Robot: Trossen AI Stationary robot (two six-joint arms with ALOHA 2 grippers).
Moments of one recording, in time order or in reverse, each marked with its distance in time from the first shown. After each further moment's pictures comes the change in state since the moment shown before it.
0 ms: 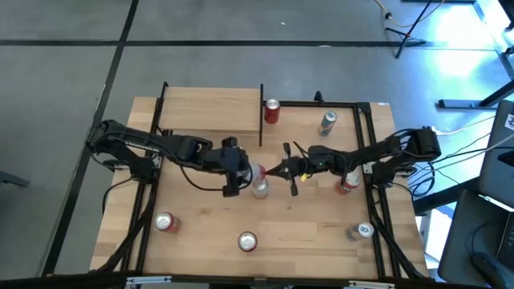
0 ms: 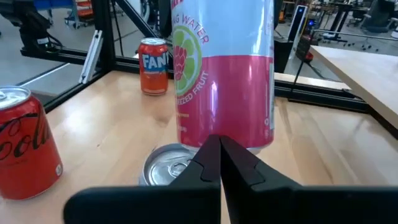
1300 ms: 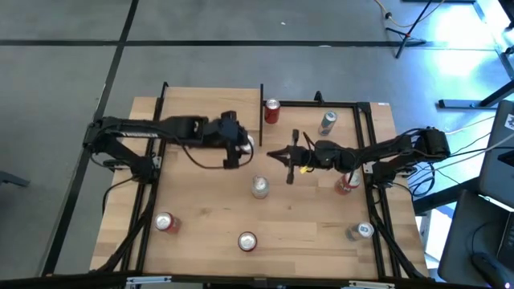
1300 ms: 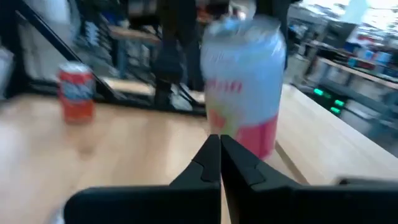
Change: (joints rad) left arm 0.235 -0.057 0.000 0.024 -0.015 0.331; right arm -0.002 -0.104 0.029 -0.050 0.286 -0.079
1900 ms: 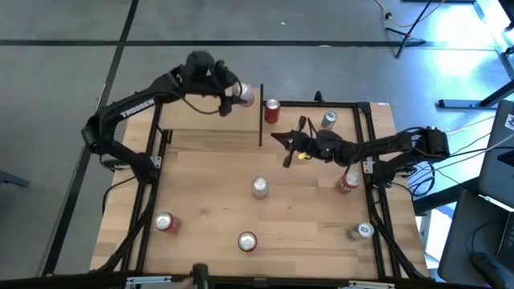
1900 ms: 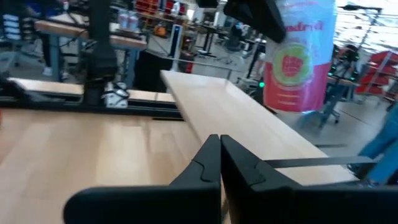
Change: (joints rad) left arm 0.598 0.010 0.027 0.245 0.574 0.193; right arm -0.131 -0.002 -0.003 0.053 0.089 -0.013
